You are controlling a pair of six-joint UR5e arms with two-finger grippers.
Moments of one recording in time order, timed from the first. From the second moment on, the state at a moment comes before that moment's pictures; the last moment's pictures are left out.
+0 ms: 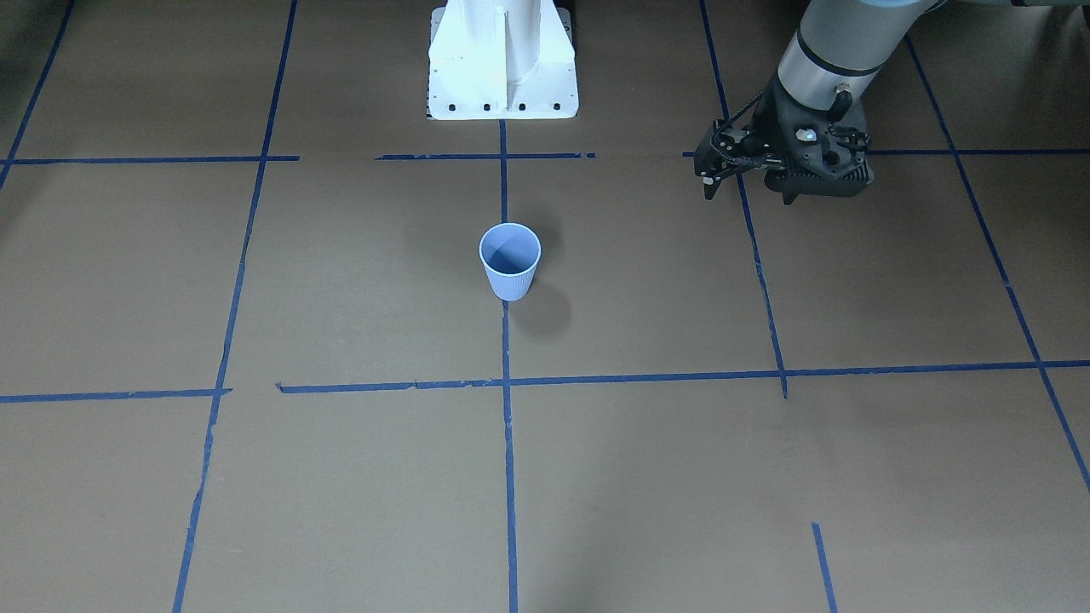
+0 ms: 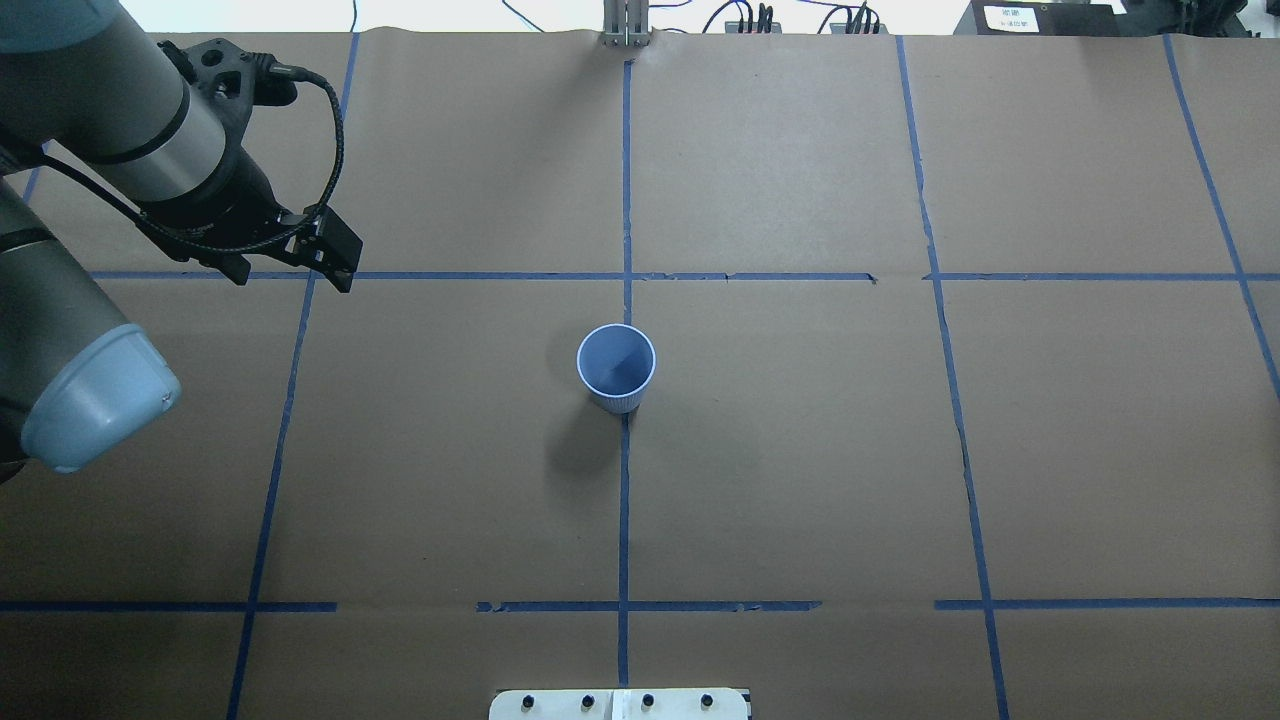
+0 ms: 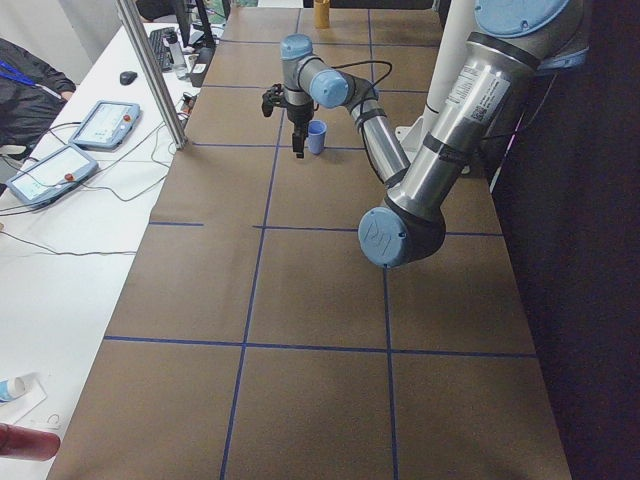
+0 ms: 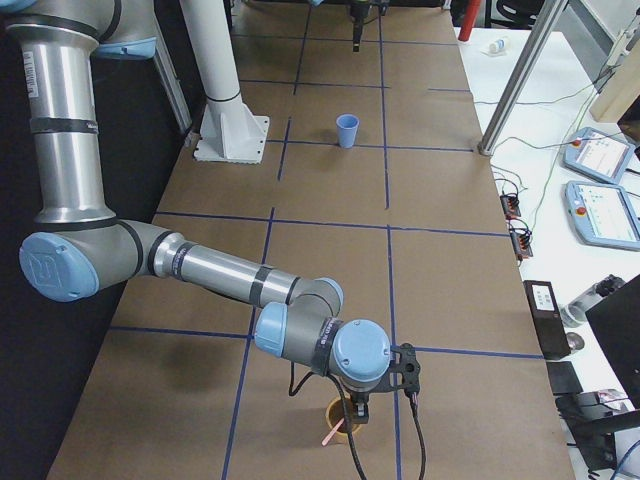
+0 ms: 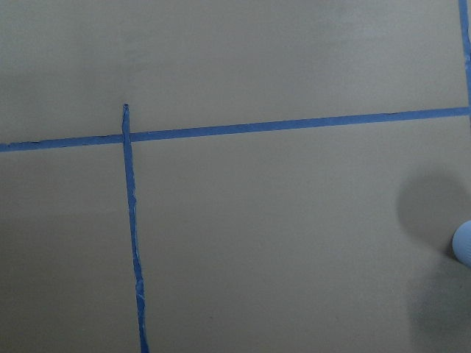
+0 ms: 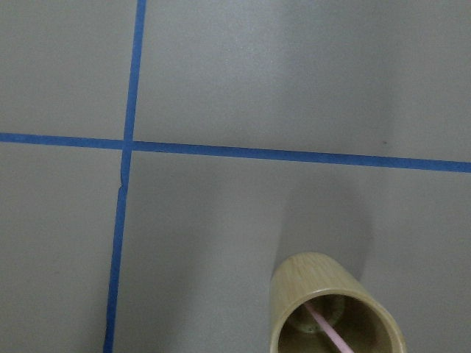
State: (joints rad) left arm -0.88 -2.07 -2.05 -1.21 -2.16 -0.81; right arm 1.80 -1.51 1.31 -1.53 2.40 -0.34
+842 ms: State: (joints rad) left arm -0.88 -2.07 -2.05 -1.21 -2.16 -0.83; right arm 1.81 -1.52 1.20 -1.53 2.32 -0.51
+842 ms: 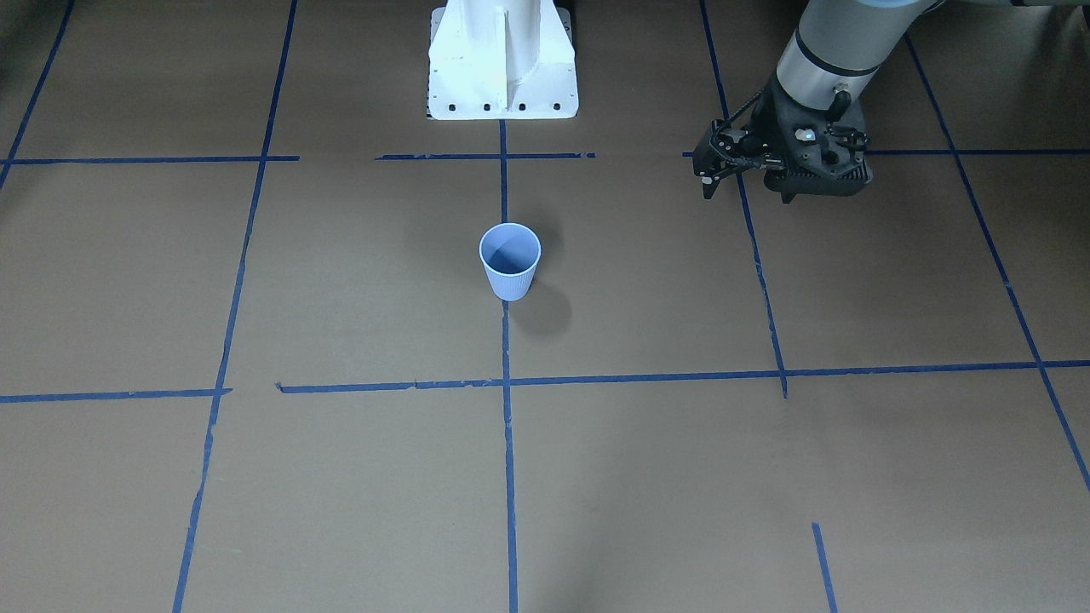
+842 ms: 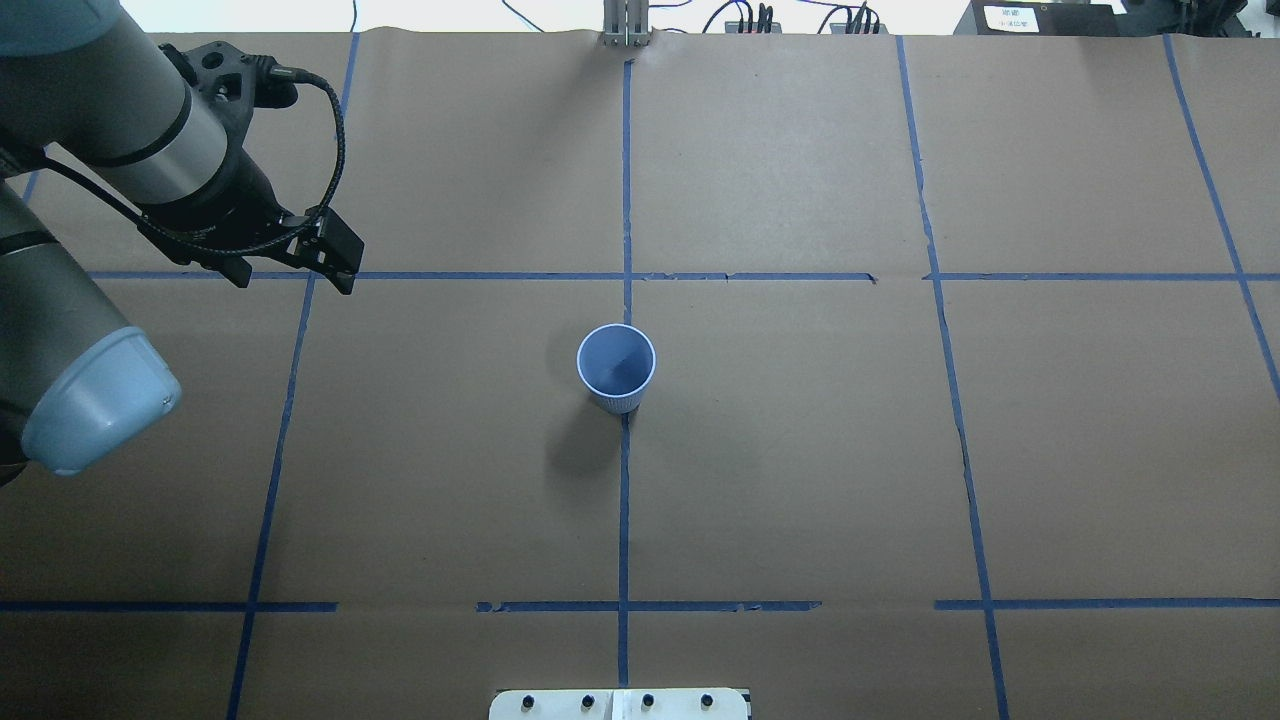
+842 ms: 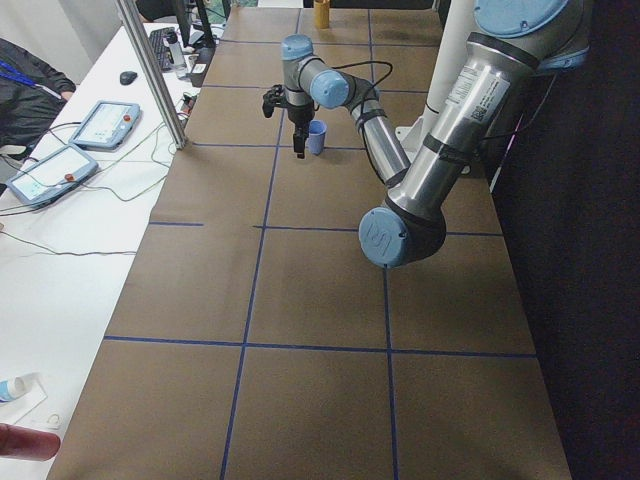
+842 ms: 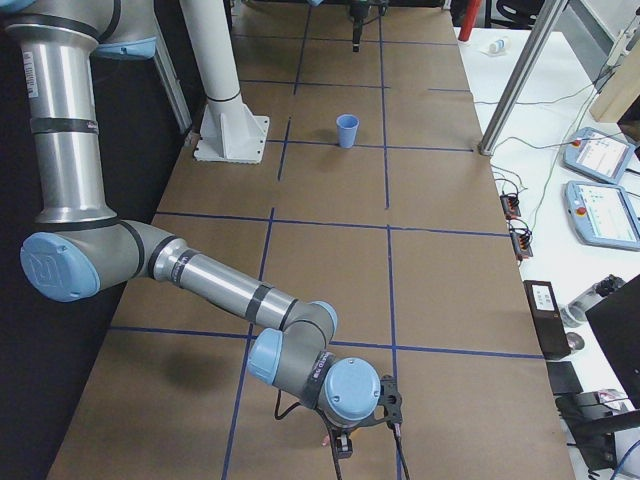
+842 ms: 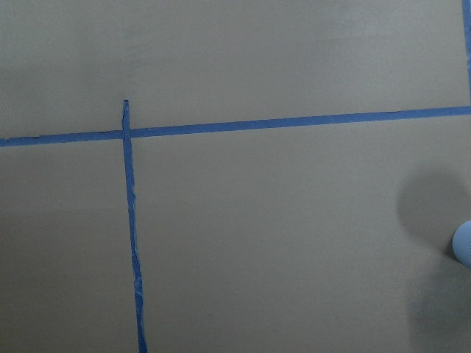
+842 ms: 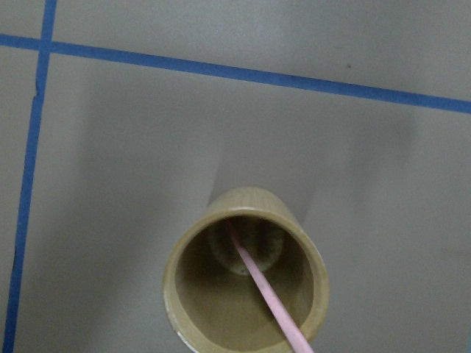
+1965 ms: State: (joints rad) left arm -0.88 -2.05 -2.08 -1.21 -2.16 -0.83; right arm 1.90 -1.59 1.26 -1.53 2.33 -0.52
